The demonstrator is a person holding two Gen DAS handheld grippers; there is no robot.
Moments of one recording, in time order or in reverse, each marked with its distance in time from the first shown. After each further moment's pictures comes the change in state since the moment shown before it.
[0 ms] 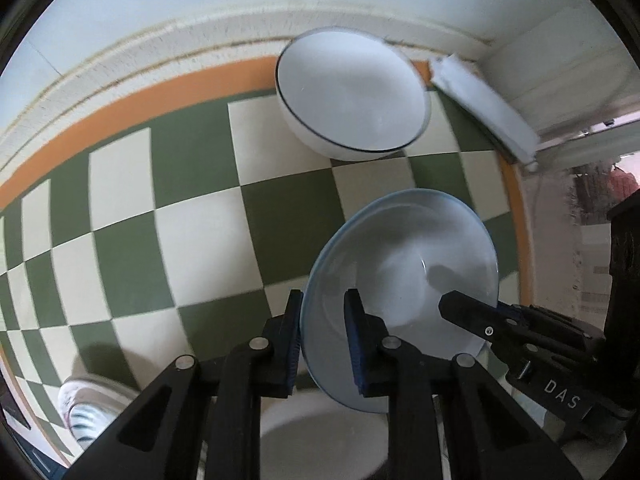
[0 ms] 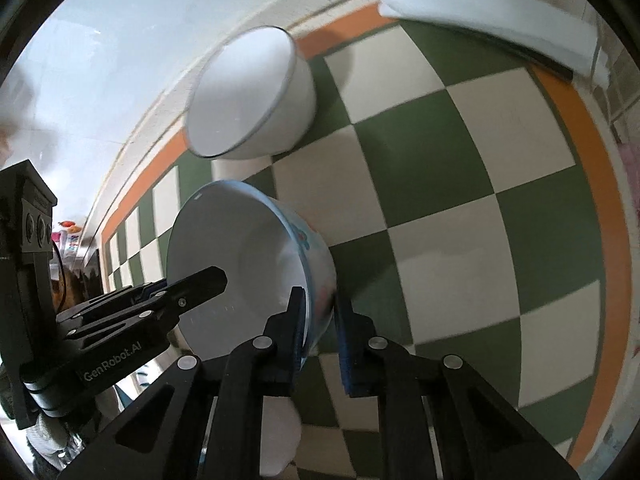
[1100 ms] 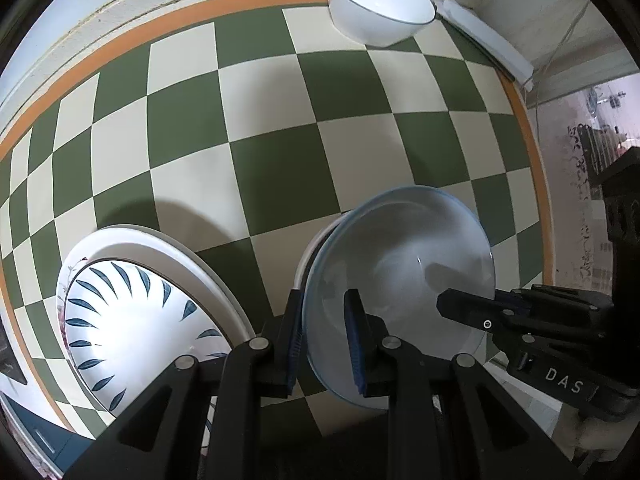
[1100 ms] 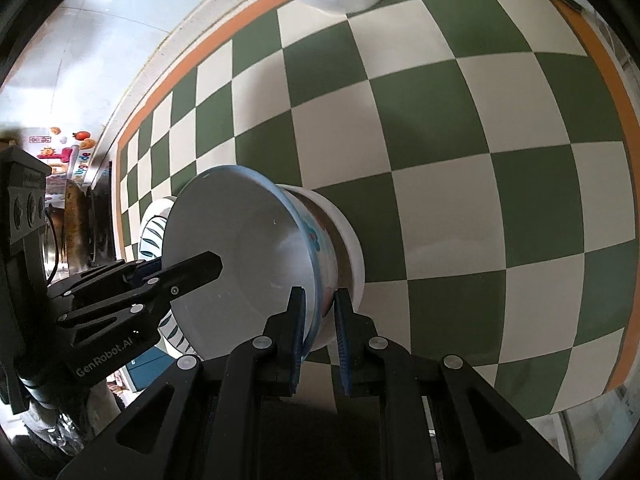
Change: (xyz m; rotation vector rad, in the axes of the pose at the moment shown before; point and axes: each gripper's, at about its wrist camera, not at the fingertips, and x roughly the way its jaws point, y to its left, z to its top) left arm -0.007 0.028 -0.115 0.011 0.094 0.047; right arm 0.021 0.039 -0.115 -0.077 0.187 0.004
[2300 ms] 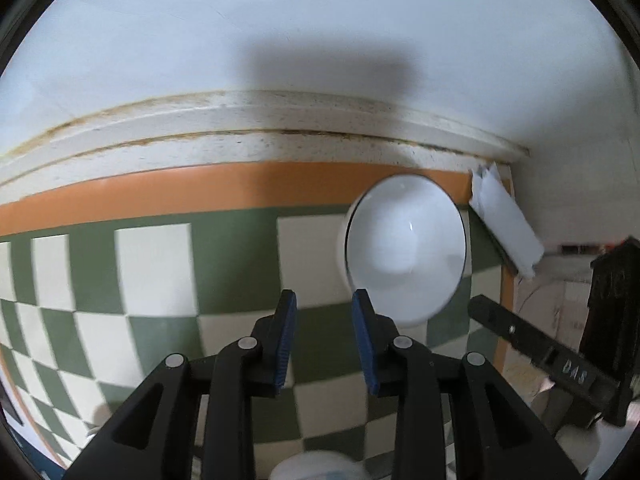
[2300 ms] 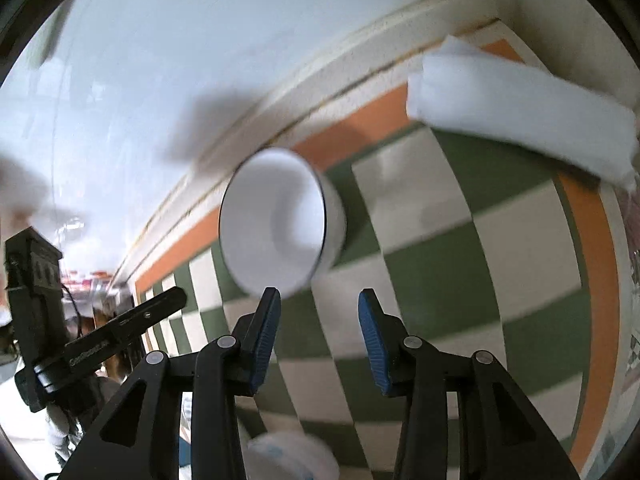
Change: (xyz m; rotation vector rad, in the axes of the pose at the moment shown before) left arm -0.014 0.028 0.219 -0.194 -0.099 -0.108; right arm -0.062 -0.055 0.223 0.139 -0.227 0.101
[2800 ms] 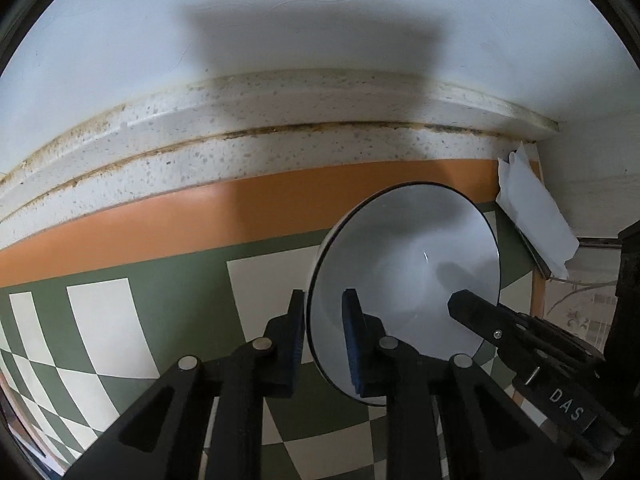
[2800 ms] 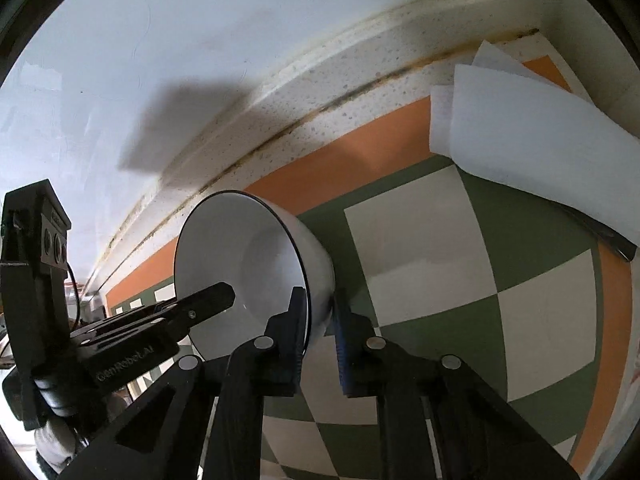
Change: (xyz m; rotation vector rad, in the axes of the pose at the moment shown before) left arm 0.057 -0.034 0.028 0.107 0.047 0.076; right arm 0.052 0.008 0.033 -0.030 0.014 -0.100
